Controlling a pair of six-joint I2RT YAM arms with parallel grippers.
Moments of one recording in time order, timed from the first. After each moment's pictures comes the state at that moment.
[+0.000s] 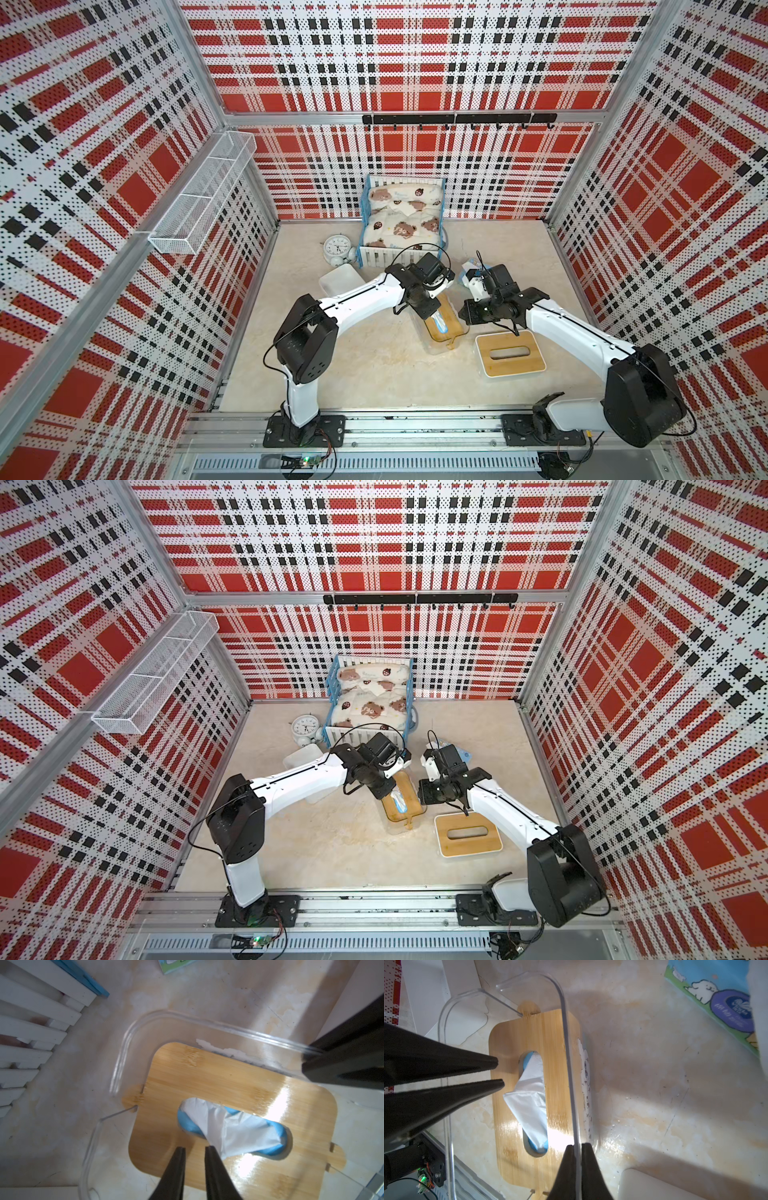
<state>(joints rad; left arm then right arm) -0.80 1.87 1.49 -0.75 0.04 0.11 0.43 1.36 0.89 -0.56 -0.27 0.31</state>
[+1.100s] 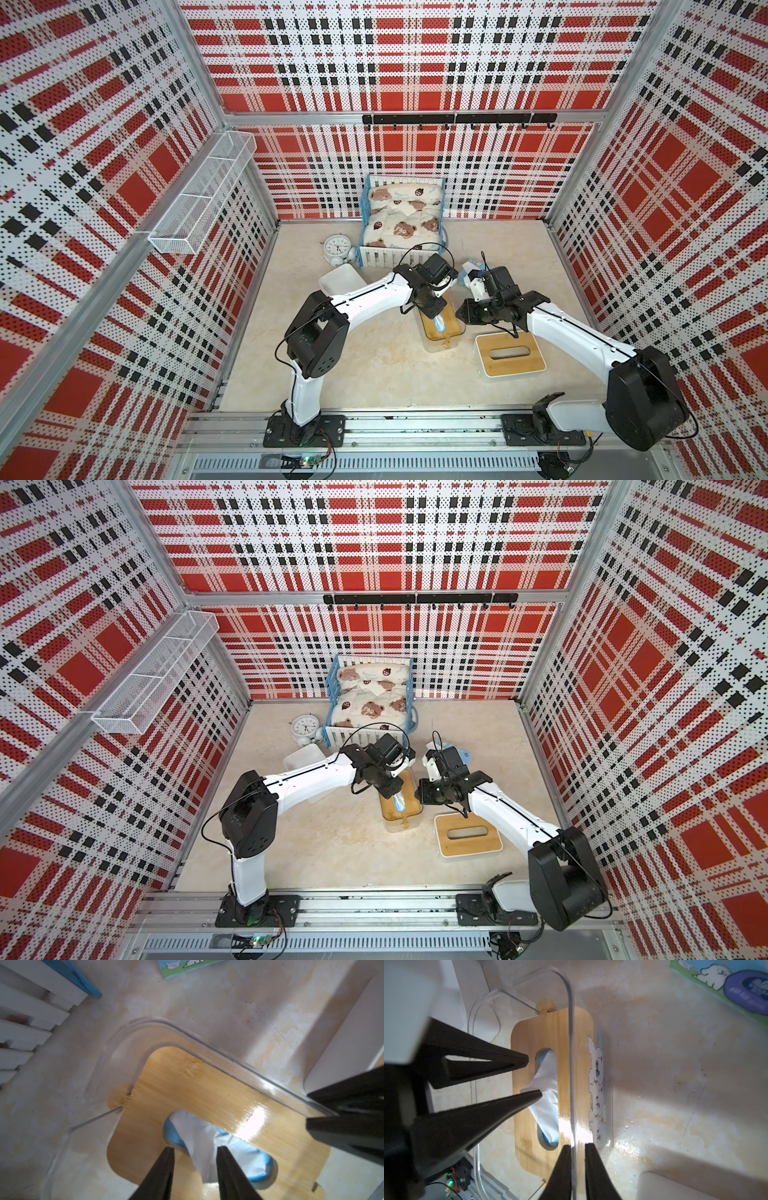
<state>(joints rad) -0.82 1.95 1.55 -0.73 0.04 0.01 0.43 1.33 0.84 -0.47 -0.34 0.43</state>
